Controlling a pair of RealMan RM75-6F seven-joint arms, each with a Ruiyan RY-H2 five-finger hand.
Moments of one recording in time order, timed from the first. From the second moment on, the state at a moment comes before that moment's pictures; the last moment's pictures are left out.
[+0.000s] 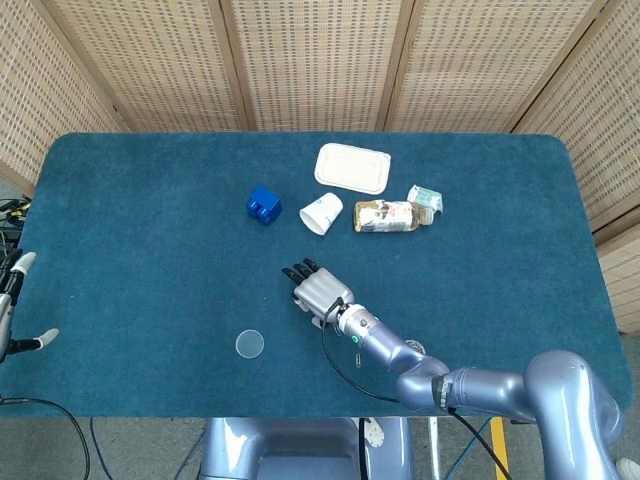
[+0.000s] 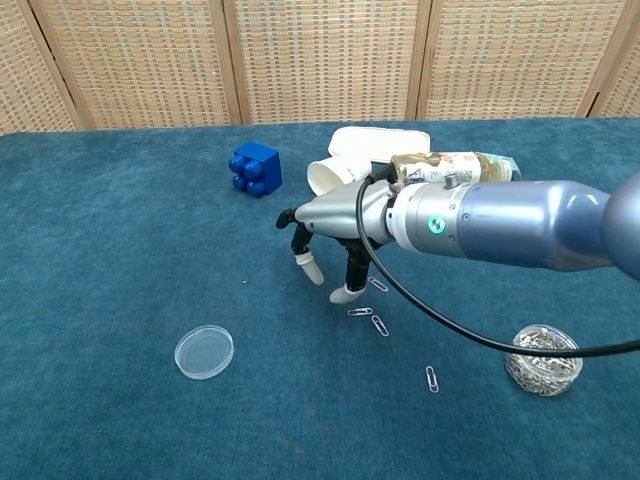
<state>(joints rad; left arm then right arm) -0.17 -0.96 -0.10 -1.82 1.26 1.35 0.14 1.09 -1.70 0.18 -1.34 -0.93 0.65 -0.57</state>
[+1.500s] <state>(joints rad) -0.18 -0.97 -0.10 -1.81 1.25 1.34 0.16 1.08 -1.71 0.05 -1.29 -0.92 0.67 -0.52</state>
